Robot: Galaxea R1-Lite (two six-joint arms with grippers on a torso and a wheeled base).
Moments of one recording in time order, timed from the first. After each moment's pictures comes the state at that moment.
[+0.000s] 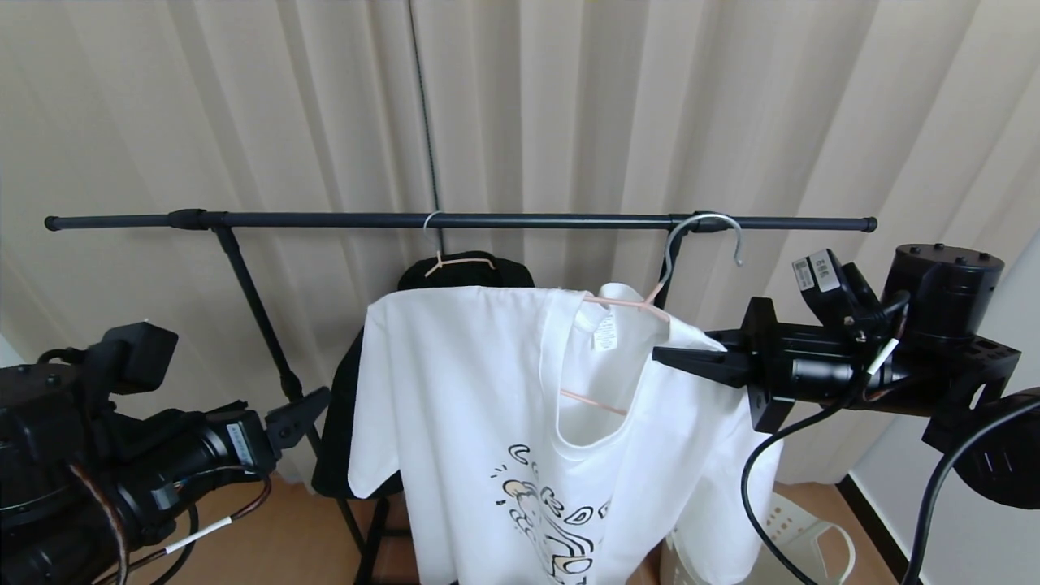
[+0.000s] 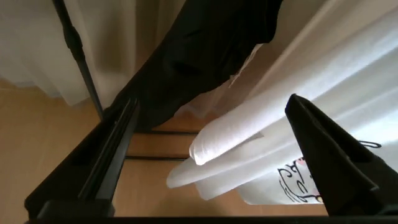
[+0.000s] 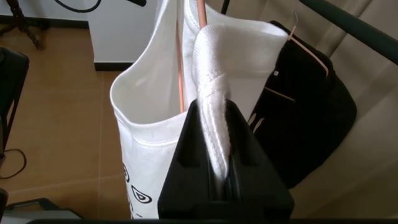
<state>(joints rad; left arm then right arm) -0.28 1.38 -0.29 -0.79 0.08 -0.26 0.26 1.76 -0.70 -0.89 0.98 -0.30</state>
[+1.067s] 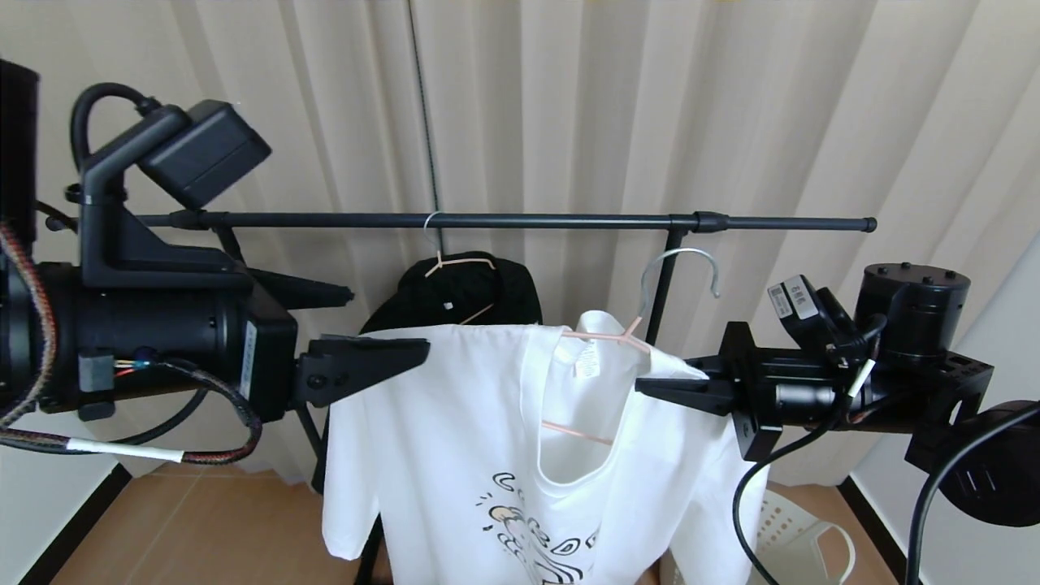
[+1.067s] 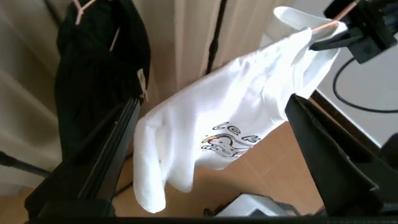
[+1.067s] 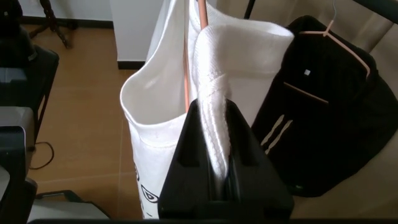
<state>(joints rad) -0.55 1.32 -1.09 0.18 -0.21 0.13 0.32 1.78 -0.67 -0.89 1.02 -0.30</state>
